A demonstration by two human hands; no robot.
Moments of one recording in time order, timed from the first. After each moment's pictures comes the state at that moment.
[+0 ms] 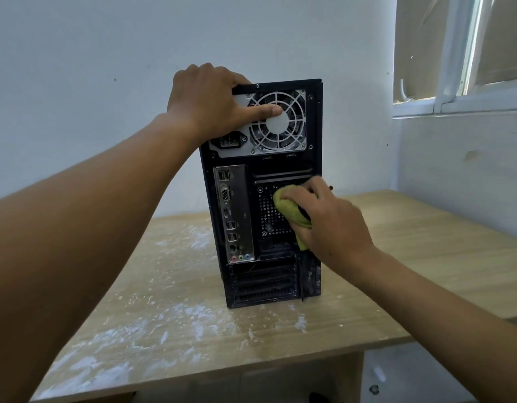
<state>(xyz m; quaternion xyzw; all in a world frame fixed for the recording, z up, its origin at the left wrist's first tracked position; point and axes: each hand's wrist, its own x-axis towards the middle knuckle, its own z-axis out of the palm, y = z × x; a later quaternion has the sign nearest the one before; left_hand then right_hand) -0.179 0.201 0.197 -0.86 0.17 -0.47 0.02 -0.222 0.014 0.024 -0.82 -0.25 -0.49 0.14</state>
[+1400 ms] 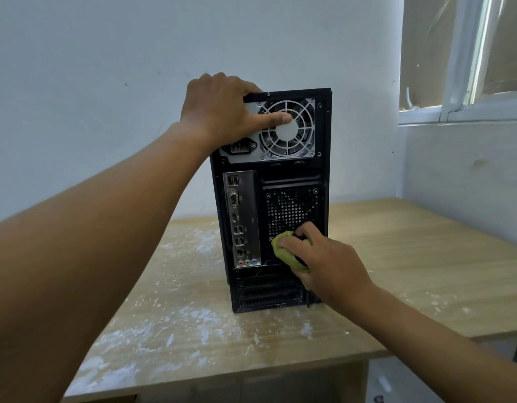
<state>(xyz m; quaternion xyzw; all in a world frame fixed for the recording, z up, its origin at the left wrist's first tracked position) -0.186 0.198 0.196 -0.88 0.16 -0.45 0.02 -0.222 0.019 -0.021 -0.85 -0.30 -0.43 0.07</state>
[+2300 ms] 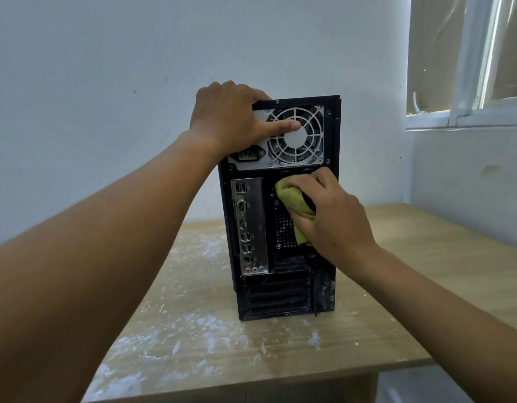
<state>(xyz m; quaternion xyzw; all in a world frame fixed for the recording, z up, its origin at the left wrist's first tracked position) -0.190 0.197 0.195 -0.88 0.16 -0.45 0.02 -0.217 0.035 0.052 -0.81 -0.24 -0.49 0.22</state>
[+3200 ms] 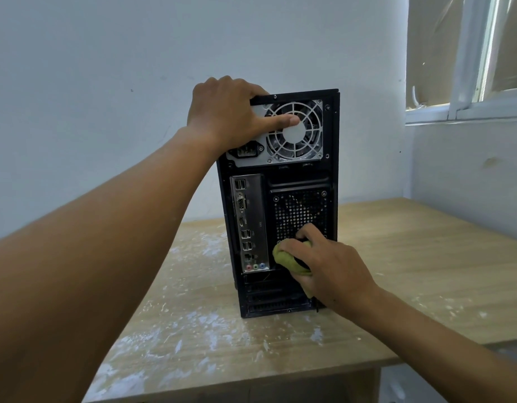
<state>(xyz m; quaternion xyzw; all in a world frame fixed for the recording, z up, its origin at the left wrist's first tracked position) -0.188 0.197 0.196 -0.88 0.16 -0.45 0.01 -0.217 0.028 -0.020 -0.85 -0.30 -0.42 0.09</state>
